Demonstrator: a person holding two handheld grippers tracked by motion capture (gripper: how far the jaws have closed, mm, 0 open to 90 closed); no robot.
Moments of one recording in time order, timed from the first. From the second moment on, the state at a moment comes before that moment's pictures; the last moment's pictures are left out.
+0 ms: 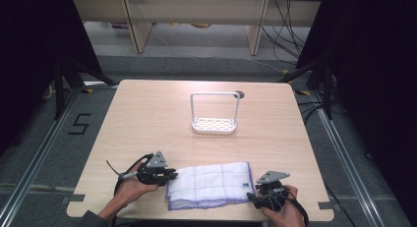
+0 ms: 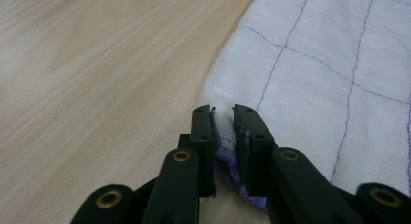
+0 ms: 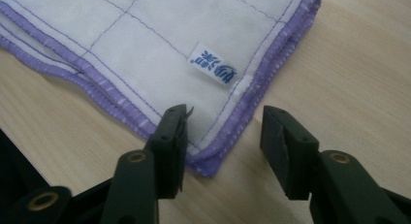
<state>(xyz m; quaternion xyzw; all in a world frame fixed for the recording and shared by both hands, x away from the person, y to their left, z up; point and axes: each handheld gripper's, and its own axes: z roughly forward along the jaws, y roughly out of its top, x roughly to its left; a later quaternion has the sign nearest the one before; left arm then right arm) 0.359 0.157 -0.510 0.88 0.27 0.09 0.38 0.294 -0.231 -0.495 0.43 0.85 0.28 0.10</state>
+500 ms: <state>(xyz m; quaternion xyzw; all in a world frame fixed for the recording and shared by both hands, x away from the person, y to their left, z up) 0.299 0.159 -0.512 0.87 0.27 0.09 0.40 0.365 -0.227 -0.490 0.37 0.88 0.28 0.10</state>
